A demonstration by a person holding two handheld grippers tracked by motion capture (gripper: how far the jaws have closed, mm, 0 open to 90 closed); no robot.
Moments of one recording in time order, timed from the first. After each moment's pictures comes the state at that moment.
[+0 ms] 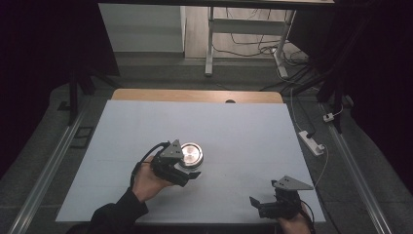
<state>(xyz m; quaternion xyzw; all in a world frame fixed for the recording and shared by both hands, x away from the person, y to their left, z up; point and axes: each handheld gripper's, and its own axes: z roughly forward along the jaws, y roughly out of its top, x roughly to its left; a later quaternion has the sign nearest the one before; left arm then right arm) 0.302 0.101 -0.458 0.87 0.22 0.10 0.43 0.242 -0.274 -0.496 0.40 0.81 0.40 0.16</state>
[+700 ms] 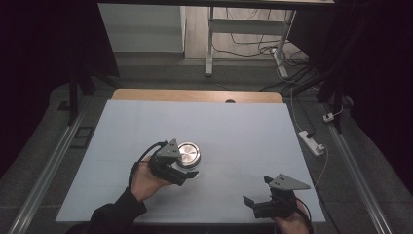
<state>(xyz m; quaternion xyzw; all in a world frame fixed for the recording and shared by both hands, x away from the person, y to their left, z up) 0.305 0.109 -0.462 0.87 0.22 0.10 0.43 0.239 -0.256 -0.480 0.36 0.81 0.43 0.16</state>
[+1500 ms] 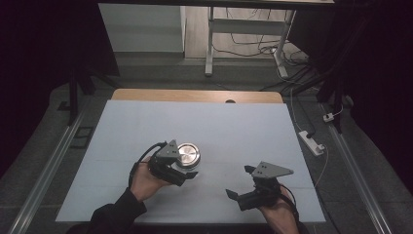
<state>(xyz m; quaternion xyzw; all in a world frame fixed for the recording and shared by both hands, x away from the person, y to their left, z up) 0.306 0.110 -0.466 0.87 0.22 0.10 0.43 0.257 -0.208 -0.451 0.29 0.83 0.47 0.12</state>
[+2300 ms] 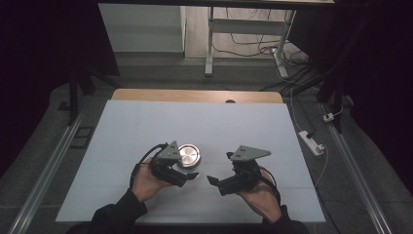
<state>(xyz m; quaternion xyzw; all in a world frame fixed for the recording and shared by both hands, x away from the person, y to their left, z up) 0.305 0.107 -0.472 0.87 0.22 0.10 0.44 0.284 -0.155 -0.427 0.27 0.84 0.46 0.11</state>
